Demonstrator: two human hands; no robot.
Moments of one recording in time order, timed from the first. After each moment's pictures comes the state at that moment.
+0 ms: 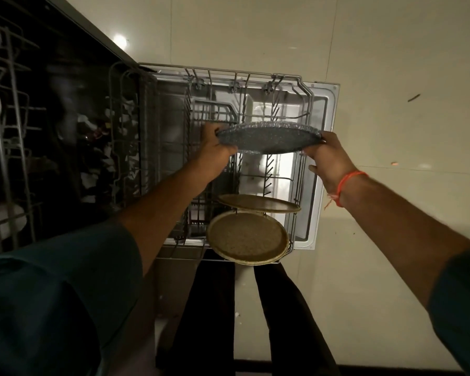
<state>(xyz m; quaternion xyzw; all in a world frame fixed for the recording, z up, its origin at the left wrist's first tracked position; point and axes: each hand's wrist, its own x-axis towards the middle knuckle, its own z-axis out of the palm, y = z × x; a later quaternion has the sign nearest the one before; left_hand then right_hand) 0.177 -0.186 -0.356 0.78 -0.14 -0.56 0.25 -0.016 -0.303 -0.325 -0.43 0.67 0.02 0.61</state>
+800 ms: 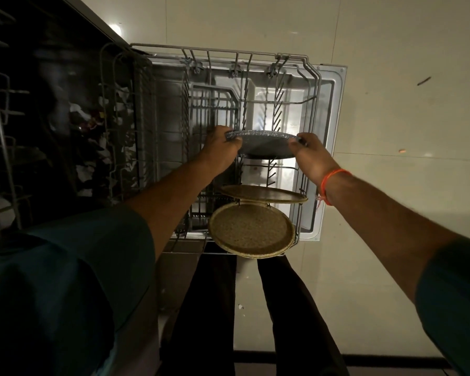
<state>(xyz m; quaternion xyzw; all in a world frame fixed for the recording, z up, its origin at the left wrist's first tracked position) 0.165 -0.177 -0.383 0.77 -0.17 -0.58 0.19 -0.011 -0.269 -0.363 -0.50 0.65 0.11 0.55</state>
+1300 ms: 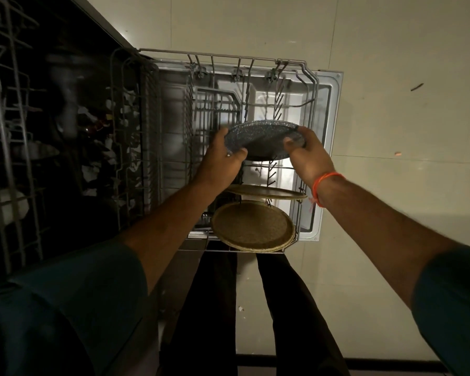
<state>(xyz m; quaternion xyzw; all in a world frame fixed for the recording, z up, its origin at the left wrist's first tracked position) 0.148 -0.148 -0.342 0.77 -0.15 -0.55 0.28 -0.004 -0.249 -0.333 -0.52 0.66 0.06 0.54</state>
